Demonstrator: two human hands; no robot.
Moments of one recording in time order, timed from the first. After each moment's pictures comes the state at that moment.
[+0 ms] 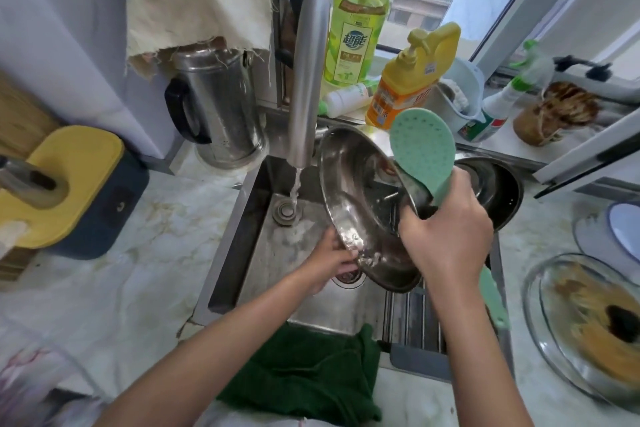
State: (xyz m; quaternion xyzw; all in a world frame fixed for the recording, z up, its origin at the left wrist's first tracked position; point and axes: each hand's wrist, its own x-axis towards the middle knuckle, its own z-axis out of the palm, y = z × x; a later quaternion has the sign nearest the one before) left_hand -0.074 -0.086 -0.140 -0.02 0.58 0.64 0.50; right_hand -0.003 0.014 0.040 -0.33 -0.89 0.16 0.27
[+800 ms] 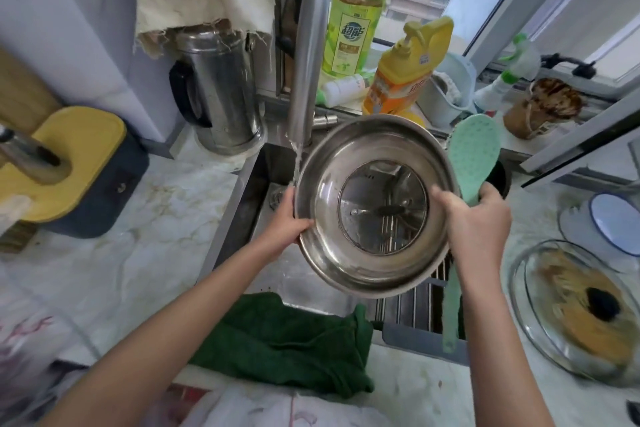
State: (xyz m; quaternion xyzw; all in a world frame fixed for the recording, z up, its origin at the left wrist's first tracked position) left_hand -0.106 -0.141 -0.101 0.06 0.69 0.62 0.37; right_hand 0.030 0.045 0.032 -0.44 -0.76 0.39 0.27
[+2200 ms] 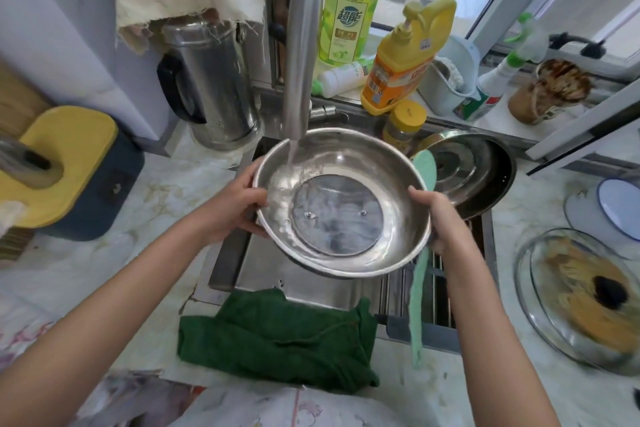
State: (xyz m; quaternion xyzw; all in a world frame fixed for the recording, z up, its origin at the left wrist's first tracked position) left_hand -0.140 -0.196 -0.023 0.07 0.67 0.59 0.45; right_hand 0.003 0.067 -0.027 -0.50 -0.55 0.67 0.02
